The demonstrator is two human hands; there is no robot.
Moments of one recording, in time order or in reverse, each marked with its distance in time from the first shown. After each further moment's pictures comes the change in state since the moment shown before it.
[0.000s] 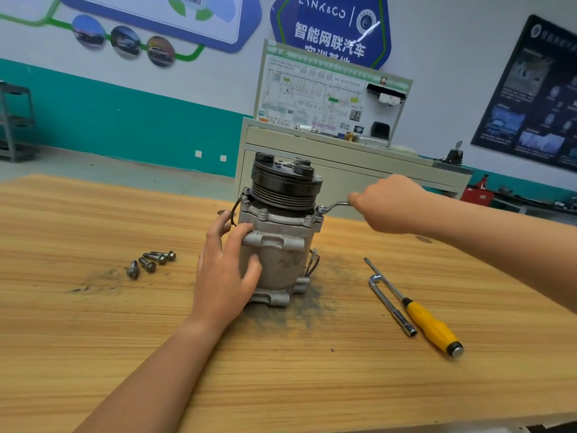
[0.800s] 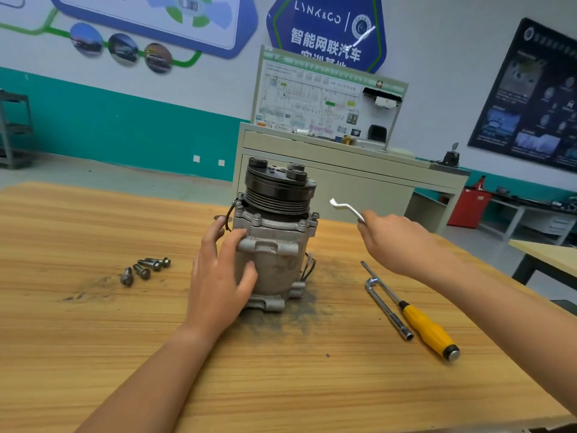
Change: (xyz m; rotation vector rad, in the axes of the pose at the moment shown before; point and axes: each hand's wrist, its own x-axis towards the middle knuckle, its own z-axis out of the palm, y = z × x) left_hand 0.000 0.002 0.002 0.044 -0.013 0.000; right_hand -0.029 -0.032 0.034 0.643 0.168 0.369
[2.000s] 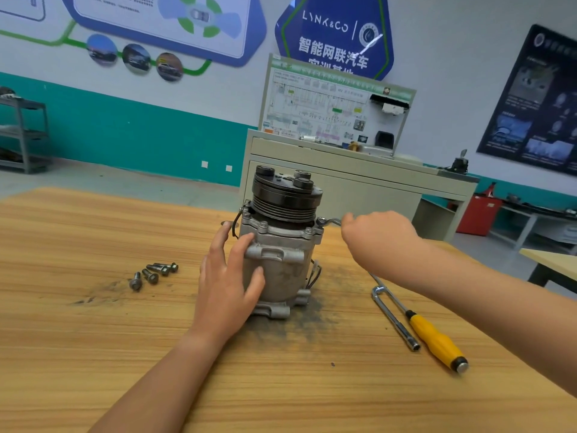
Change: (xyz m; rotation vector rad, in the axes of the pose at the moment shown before) left_hand -0.001 0.003 0.001 0.036 -0.015 -0.039; right_hand 0.004 -0.042 -0.041 -0.422 -0.183 -0.146
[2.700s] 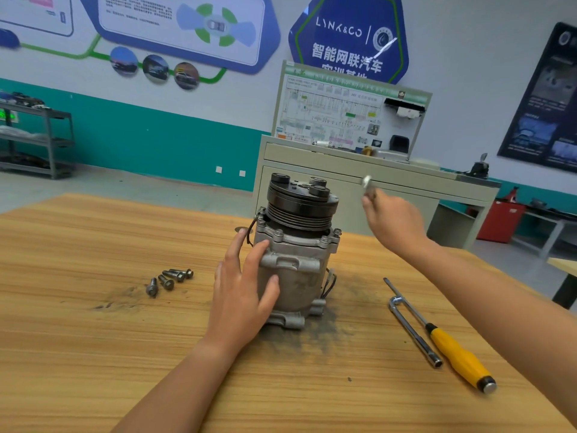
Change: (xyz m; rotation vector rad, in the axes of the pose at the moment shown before) left_hand 0.000 -0.002 0.000 -0.014 -0.004 0.012; right_hand 0.069 0.027 0.059 0.619 0.523 0.190
